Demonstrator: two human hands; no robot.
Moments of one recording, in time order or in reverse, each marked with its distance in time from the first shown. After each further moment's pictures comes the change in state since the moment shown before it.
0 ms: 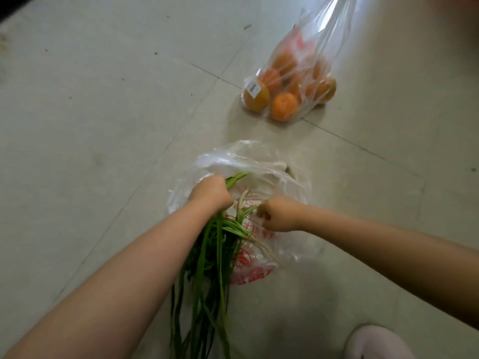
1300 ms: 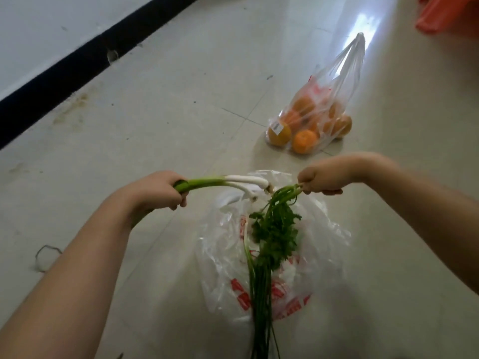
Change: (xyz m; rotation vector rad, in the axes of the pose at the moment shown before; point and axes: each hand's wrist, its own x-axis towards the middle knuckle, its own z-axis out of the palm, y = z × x) left_hand -0.068 -0.075 -0.135 -0.055 -0.035 0.089; right_hand -0.061 -0.017 -0.131 0.059 -0.106 0.063
